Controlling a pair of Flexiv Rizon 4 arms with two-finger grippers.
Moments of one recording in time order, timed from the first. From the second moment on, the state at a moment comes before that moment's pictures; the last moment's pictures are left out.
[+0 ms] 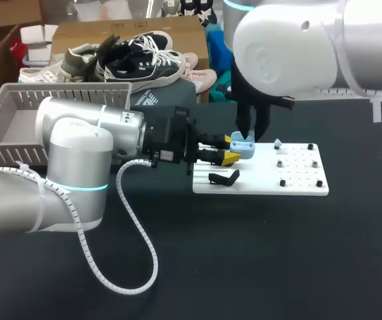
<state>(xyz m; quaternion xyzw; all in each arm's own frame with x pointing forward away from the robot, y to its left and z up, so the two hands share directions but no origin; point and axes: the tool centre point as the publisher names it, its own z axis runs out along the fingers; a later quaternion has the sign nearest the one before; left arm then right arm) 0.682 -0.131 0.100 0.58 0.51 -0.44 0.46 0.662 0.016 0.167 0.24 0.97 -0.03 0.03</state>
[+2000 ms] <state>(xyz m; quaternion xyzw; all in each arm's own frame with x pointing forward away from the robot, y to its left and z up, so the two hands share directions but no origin) 0.682 -0.131 0.100 0.58 0.51 -0.44 0.46 0.670 0.015 0.143 0.23 0.97 -0.07 0.05</state>
